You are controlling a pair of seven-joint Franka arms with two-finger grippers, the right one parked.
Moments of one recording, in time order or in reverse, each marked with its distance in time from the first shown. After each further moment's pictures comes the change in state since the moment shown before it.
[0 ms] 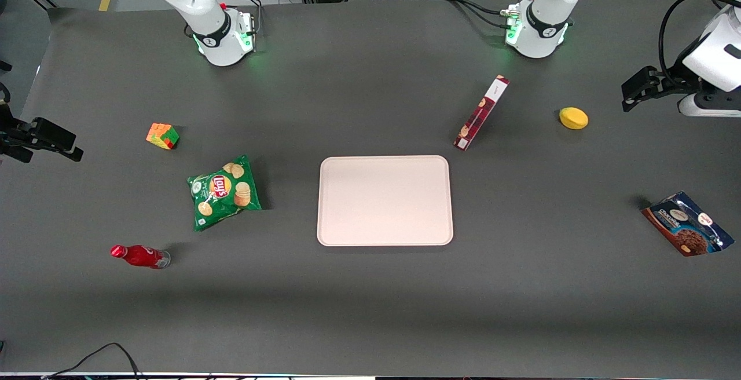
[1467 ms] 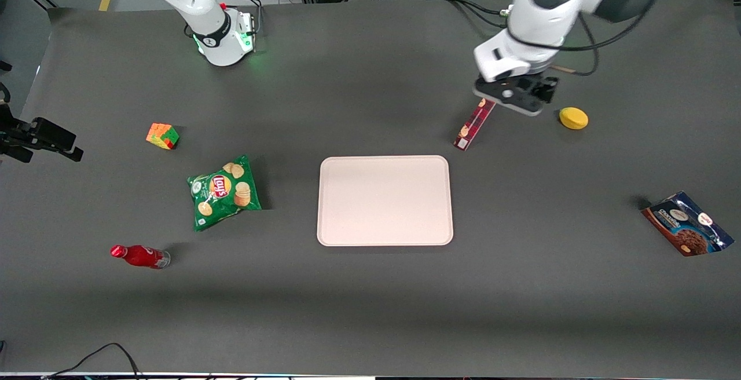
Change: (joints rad) arm -0.075 -0.037 -0.393 -0.351 -0.010 0.169 0.003
